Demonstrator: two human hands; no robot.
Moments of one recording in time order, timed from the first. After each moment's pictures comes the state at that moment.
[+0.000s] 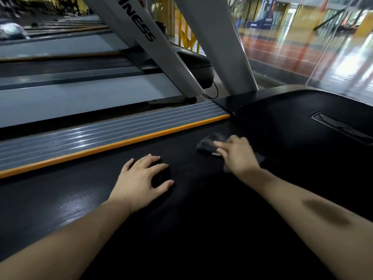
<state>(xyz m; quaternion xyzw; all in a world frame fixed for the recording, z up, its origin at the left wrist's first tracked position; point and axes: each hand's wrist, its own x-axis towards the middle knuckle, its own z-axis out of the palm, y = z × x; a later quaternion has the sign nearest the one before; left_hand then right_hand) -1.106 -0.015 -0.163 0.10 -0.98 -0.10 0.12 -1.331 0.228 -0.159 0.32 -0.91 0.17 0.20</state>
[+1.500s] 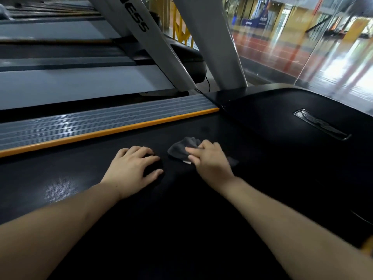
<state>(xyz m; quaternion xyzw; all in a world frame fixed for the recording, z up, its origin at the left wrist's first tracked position) -1.104 -0.005 -0.158 0.05 -0.99 -0.03 0.14 -1.248 0.214 -0.163 0.39 -0.88 0.21 0.16</state>
